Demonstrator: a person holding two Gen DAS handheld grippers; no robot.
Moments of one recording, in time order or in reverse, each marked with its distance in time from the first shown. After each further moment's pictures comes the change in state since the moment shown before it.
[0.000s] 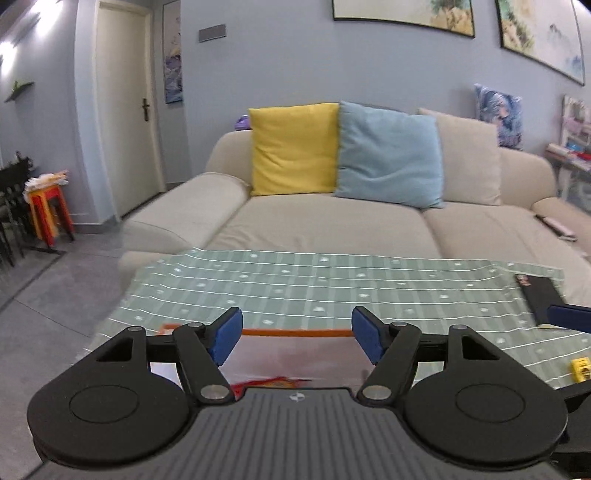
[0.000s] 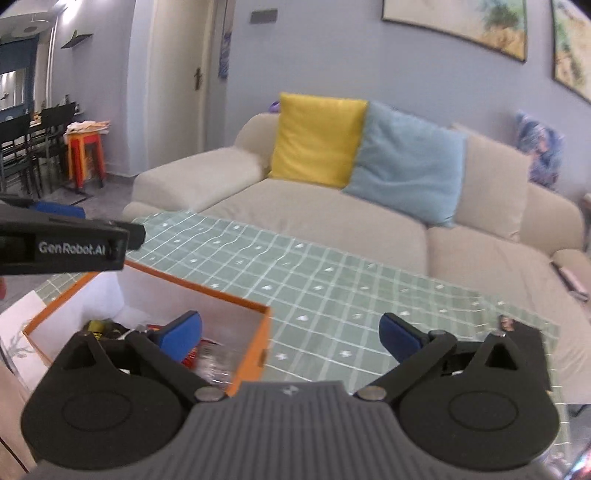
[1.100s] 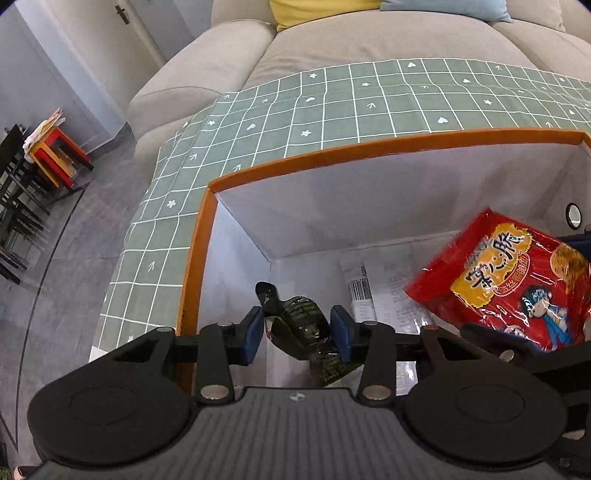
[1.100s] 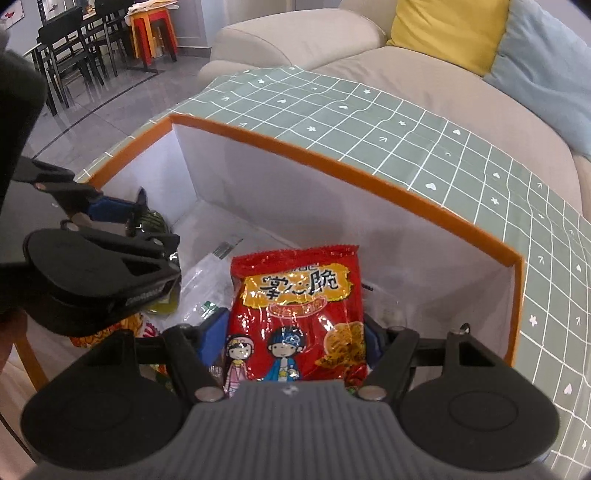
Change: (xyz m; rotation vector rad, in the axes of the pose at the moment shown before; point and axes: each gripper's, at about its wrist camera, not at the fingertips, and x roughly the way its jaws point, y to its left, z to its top) left arm 0.169 0.103 -0.071 0.228 0.513 0.180; right arm 0.219 0.143 -0.016 -0.120 0.459 0.295
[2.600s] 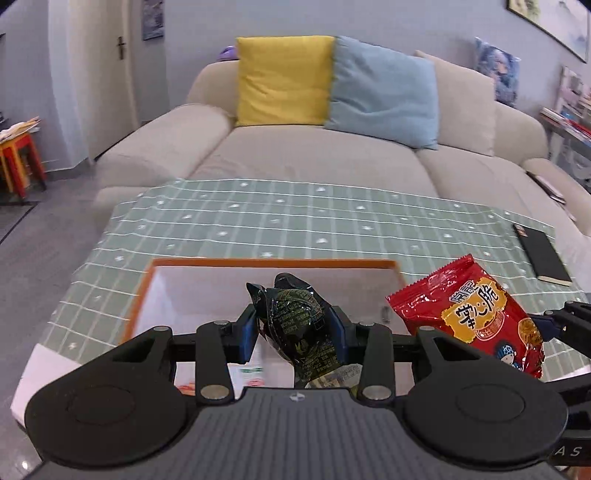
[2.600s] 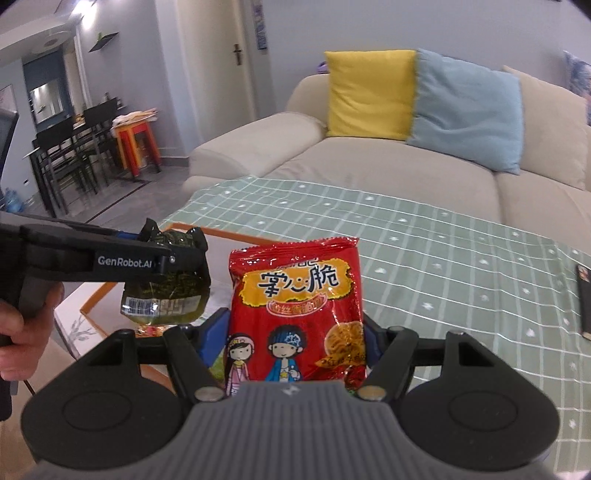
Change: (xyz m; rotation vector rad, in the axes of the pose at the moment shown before) left arm -0.133 -0.021 -0.011 -0.197 -0.304 -0.278; right arm -0.174 -0.056 -0.090 0.155 -0.331 0.023
